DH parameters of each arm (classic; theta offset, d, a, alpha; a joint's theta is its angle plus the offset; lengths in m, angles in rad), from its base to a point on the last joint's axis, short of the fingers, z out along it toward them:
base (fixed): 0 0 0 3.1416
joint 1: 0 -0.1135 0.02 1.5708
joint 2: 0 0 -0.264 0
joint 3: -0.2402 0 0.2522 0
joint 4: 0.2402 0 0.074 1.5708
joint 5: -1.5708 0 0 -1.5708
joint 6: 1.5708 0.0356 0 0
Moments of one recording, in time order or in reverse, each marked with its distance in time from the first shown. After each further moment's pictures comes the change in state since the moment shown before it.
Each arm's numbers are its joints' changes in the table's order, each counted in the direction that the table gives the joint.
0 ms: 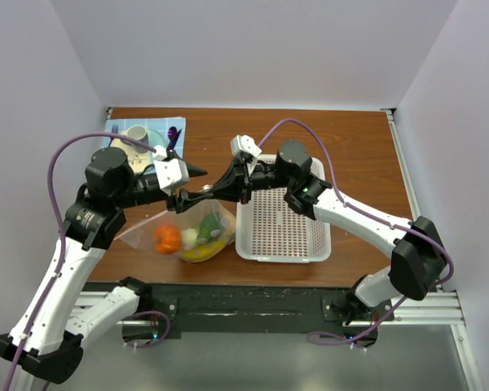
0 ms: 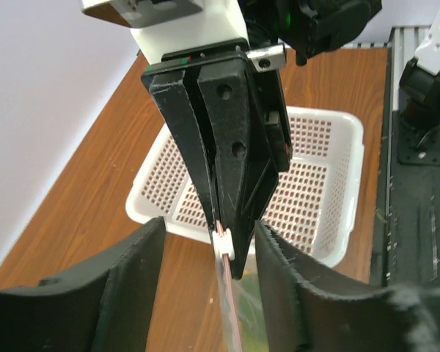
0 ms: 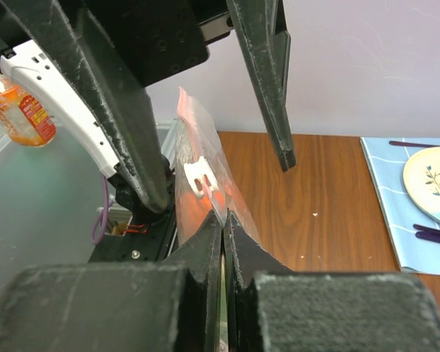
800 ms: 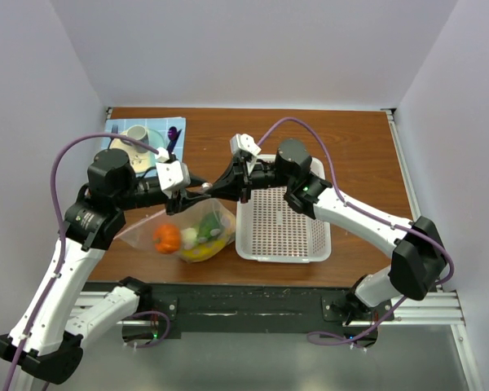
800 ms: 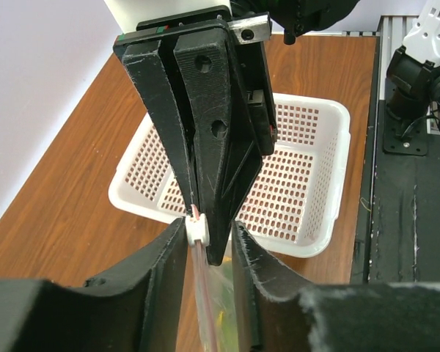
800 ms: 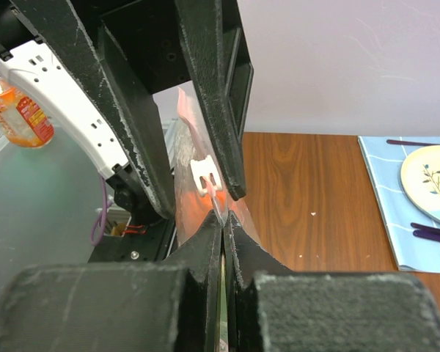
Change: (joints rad) left arm 0.002 -0.001 0.000 0.066 -0.005 0.005; right arm 0.000 0.000 -0.015 0.024 -0.008 -0.006
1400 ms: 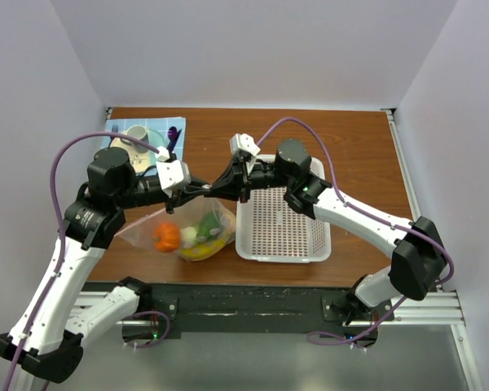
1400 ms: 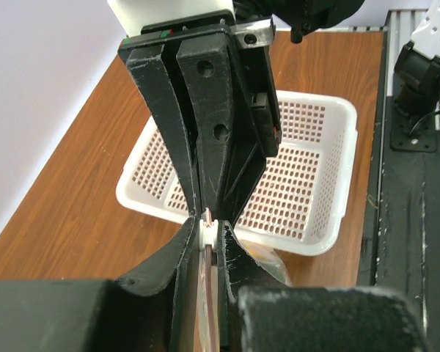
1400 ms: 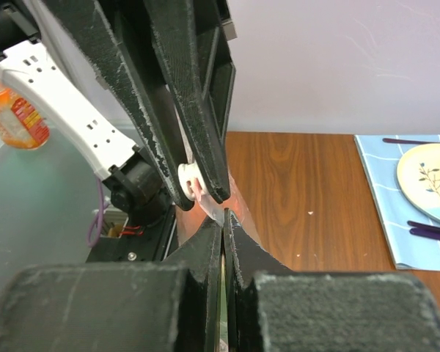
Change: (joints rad) left arm 0.000 0.009 -0.016 0.005 0.006 0.018; right arm 0.000 0.000 -0.001 0.006 -0.019 -0.005
